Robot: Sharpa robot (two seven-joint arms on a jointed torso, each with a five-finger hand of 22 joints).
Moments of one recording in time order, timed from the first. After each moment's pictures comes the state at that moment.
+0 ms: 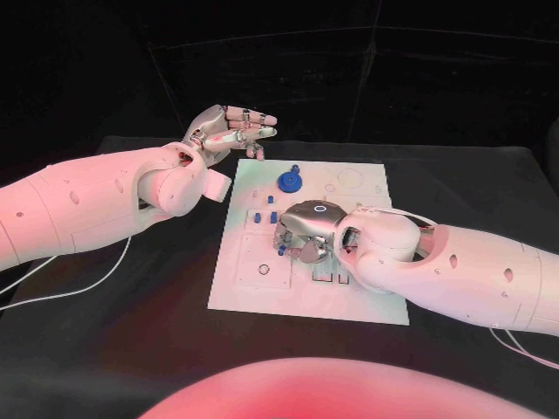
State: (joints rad) left arm 1.23 -0.81 -0.07 1.37 -0.11 -0.17 0.44; left_hand 1.36 -0.11 0.44 -0.04 0.11 0.99 0.19 0.16 0.07 1.02 0.12 0.35 0.08 1.18 0.03 1.03 0.46 0.18 1.18 0.12 0.60 0.70; right arm 1.09 -0.55 -0.07 1.58 -1.71 -0.13 -0.16; right_hand 1.46 -0.11 0.50 0.01 0.09 1.11 0.15 0.07 0.07 1.20 0.08 0.11 0.07 1.46 0.00 1.32 1.16 0.16 1.16 0.11 1.26 0.82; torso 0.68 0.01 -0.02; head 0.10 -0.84
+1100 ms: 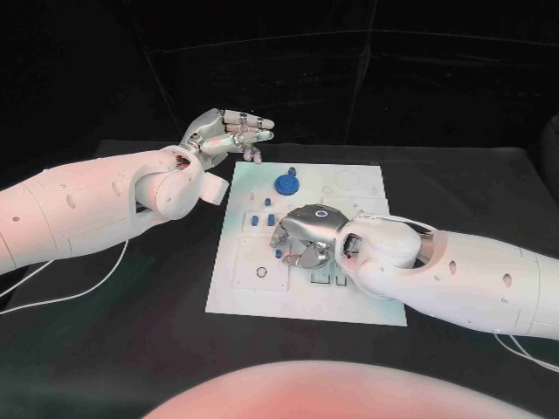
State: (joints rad) left arm 1.23 -0.81 -0.07 1.36 -0.11 -0.16 0.43; left_hand 1.36 -0.11 0.44 -0.04 0.11 0.99 0.19 0.16 0.07 1.02 0.11 0.36 0.07 1.18 0.03 1.03 0.46 0.18 1.18 0.12 0.60 0.69; right arm 1.09 -0.57 -0.09 1.59 -1.71 -0.20 -0.15; right_hand 1.36 -0.16 0.44 0.00 0.09 0.96 0.18 0.06 0.06 1.03 0.12 0.07 0.06 1.47 0.02 1.24 1.04 0.16 1.07 0.13 1.18 0.66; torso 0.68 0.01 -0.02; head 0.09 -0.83
